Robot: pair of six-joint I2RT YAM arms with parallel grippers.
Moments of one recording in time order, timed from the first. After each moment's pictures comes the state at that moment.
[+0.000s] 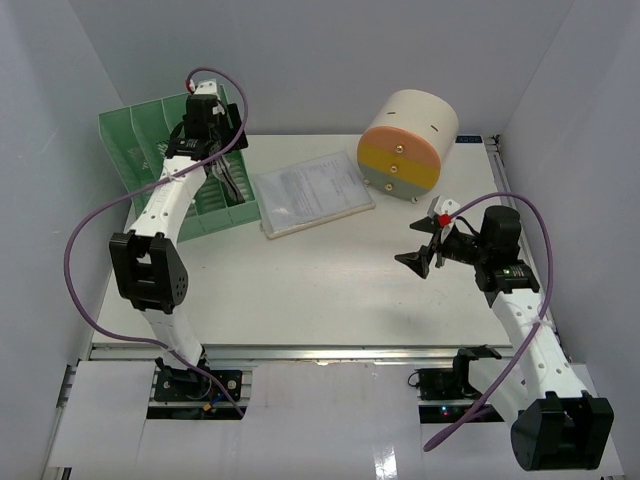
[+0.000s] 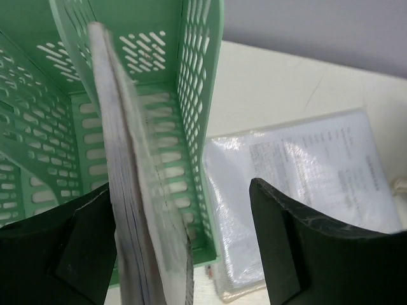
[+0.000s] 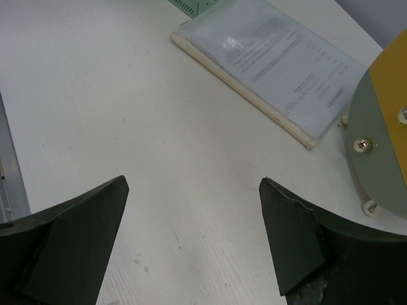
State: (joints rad) left arm -0.15 1.83 1.77 -0.42 -0.17 -0.24; right arm 0.07 0.88 0.69 -0.21 -0.98 -0.48
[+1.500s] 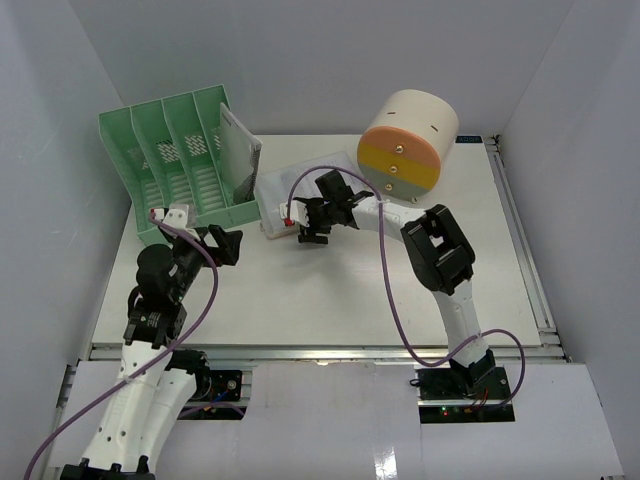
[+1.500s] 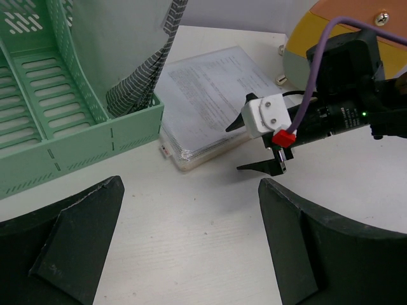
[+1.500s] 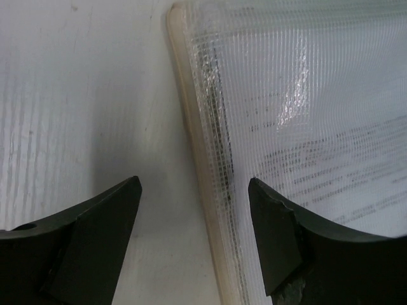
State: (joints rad) left arm -0.15 0.55 0.58 -0.13 0.16 -0.21; right arm 0.68 2.19 1.59 -0.24 -0.53 -1.04
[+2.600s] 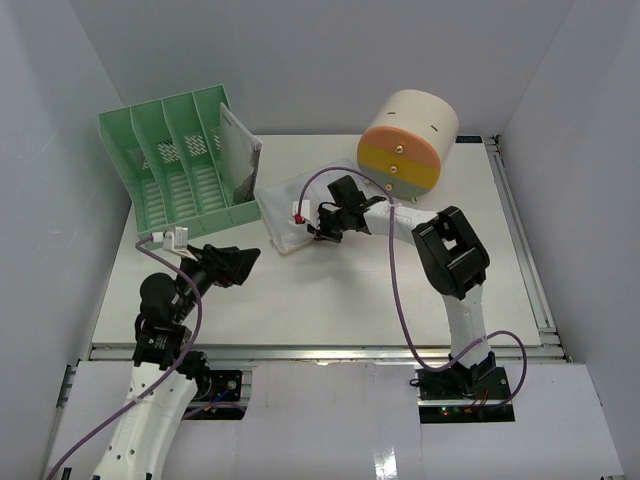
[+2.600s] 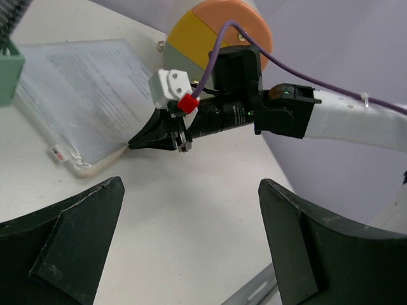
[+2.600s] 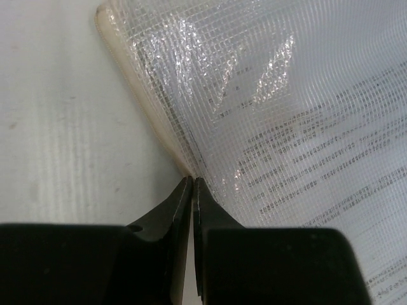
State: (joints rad) left arm -0.15 0.36 0.36 0.05 0.40 -0.68; right arm 0.65 2.11 1.45 -0.22 -0.53 -0.87
